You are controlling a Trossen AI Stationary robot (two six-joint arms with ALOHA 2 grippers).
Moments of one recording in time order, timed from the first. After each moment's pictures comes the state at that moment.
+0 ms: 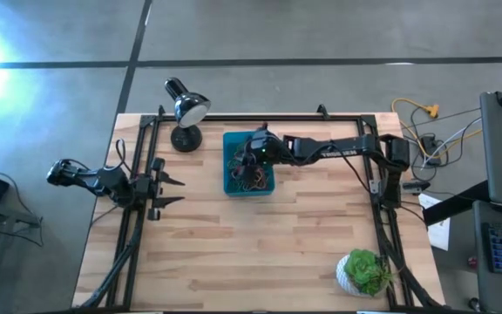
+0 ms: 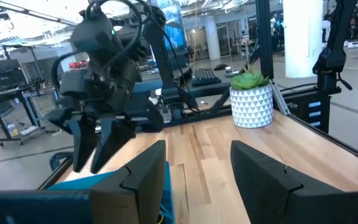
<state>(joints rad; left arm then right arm) -0.30 0.06 0.15 -0.08 -0.24 0.19 -0.18 1.89 1.36 -0.10 0.13 0.12</state>
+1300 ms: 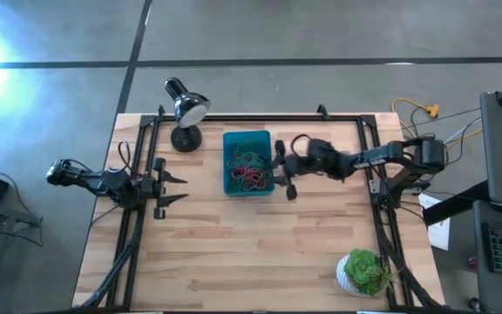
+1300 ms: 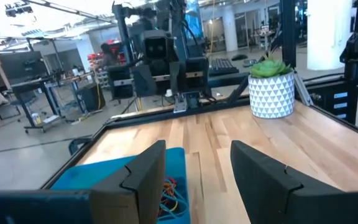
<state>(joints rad) -0.30 0.07 0.10 -0.05 -0.32 0.19 -0.23 1.60 0.72 0.78 -0.45 -0.13</state>
